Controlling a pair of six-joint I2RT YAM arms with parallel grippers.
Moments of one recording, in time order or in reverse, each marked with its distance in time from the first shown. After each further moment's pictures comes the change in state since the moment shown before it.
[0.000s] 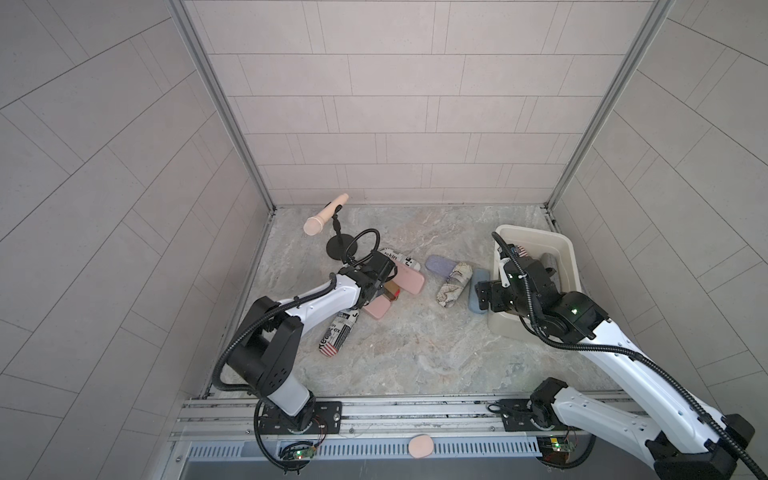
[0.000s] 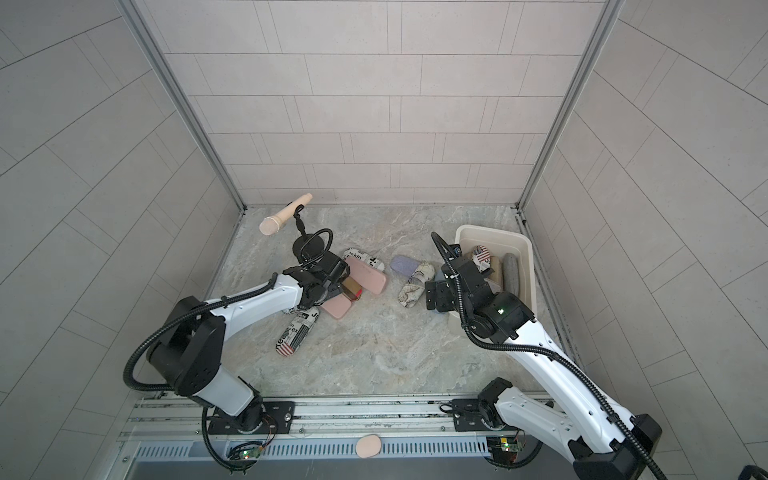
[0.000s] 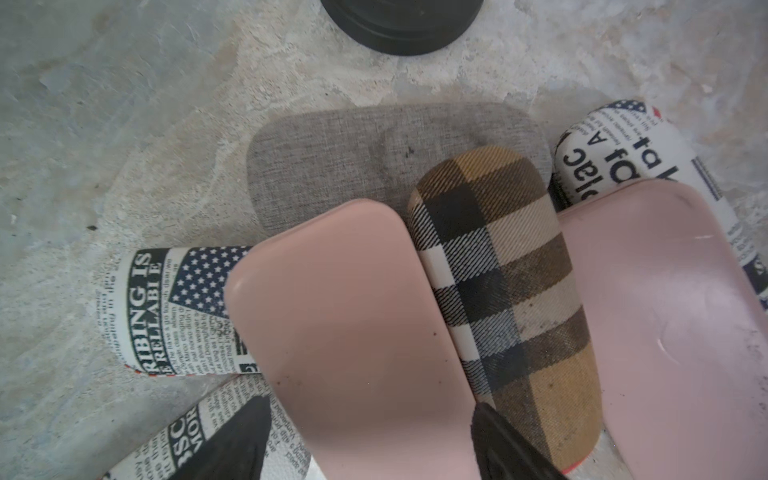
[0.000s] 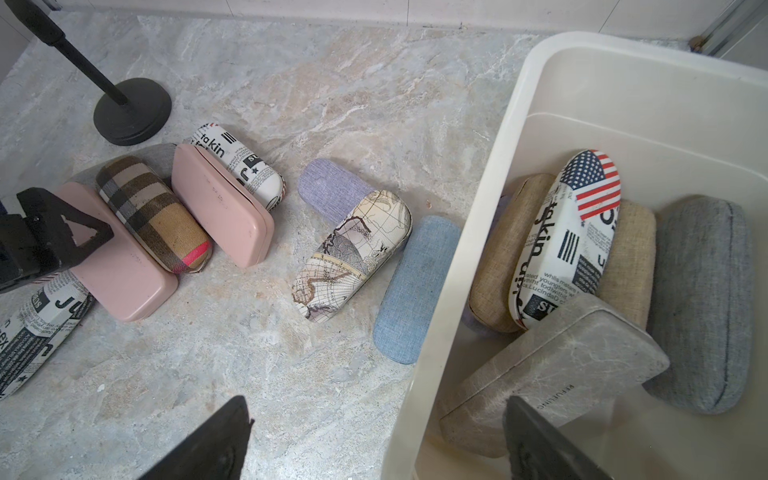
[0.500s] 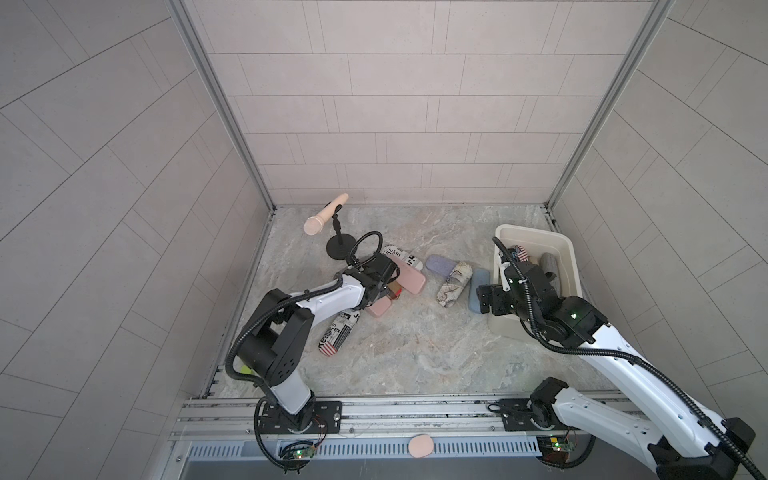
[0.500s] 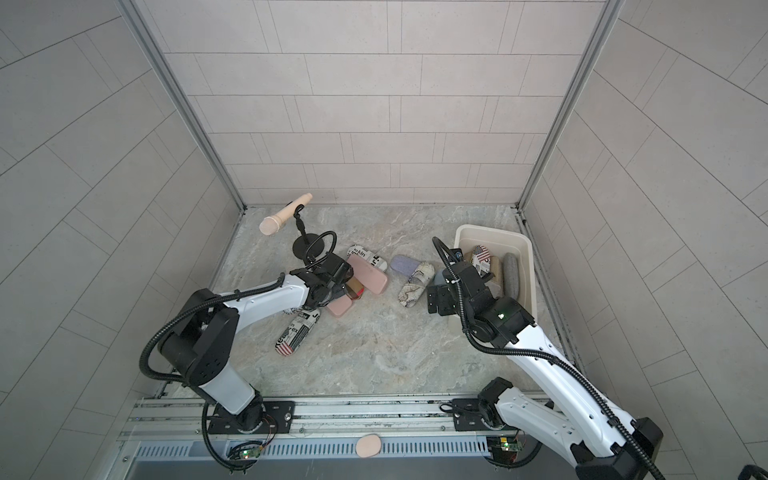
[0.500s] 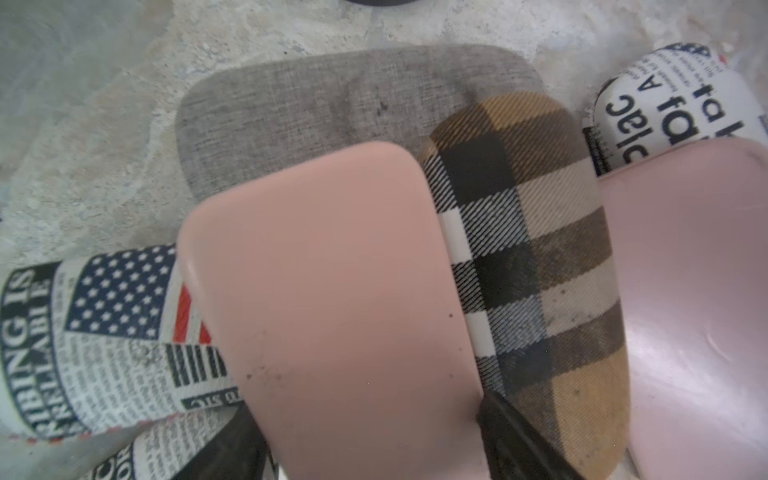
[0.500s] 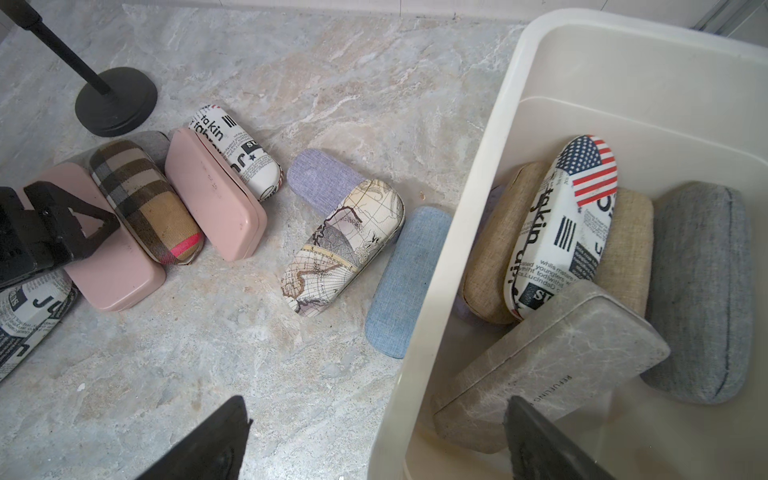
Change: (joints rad) left arm 0.000 0.056 -0.026 0.117 0.040 0.034; right arm 0.000 -0.039 -0.053 0.025 0.019 -0.001
